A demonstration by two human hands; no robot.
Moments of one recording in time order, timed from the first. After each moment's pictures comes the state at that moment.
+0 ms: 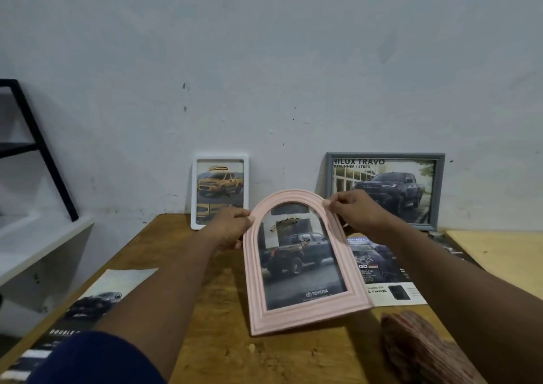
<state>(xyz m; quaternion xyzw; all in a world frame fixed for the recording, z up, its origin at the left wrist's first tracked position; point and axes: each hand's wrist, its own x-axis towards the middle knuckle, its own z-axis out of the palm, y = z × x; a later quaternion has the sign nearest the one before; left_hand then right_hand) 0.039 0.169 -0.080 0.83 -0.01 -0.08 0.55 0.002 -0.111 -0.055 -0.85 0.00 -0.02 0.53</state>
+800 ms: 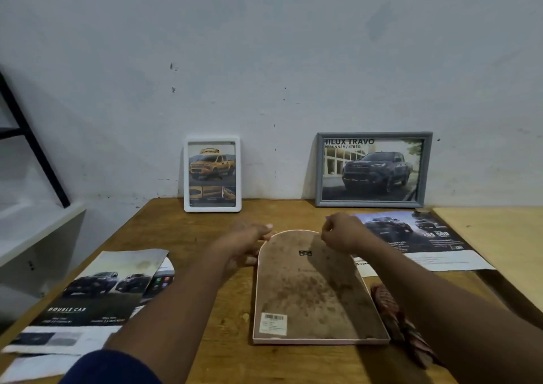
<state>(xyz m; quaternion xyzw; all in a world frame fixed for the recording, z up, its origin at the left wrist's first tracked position) -0.001 0.131 -0.125 0.75 0.06 -0.21 0.63 -0.020 -0.098 -0.122 -0.97 0.07 0.01 0.22</state>
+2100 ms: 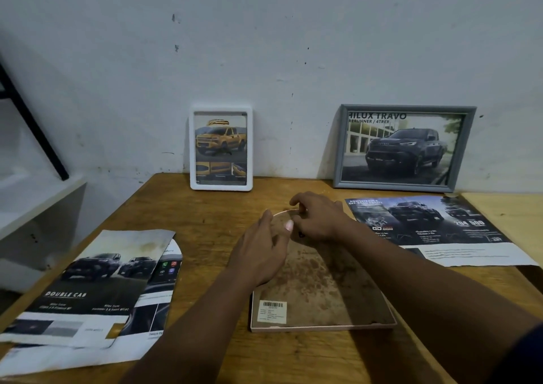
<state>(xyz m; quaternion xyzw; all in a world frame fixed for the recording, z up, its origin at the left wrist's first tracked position) 0.002 0.141 -0.202 0.93 -0.11 0.01 0.35 0.042 -0.037 -0.157 -0.98 -0.08 -0.01 0.19</state>
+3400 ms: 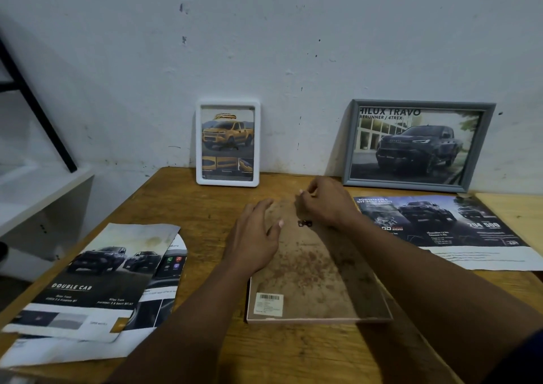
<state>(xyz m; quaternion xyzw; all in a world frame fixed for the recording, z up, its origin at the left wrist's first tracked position) 0.017 0.155 -0.200 0.92 -0.11 0.13 0.36 0.061 -0.037 -0.157 -0.96 0.00 -0.14 0.26</state>
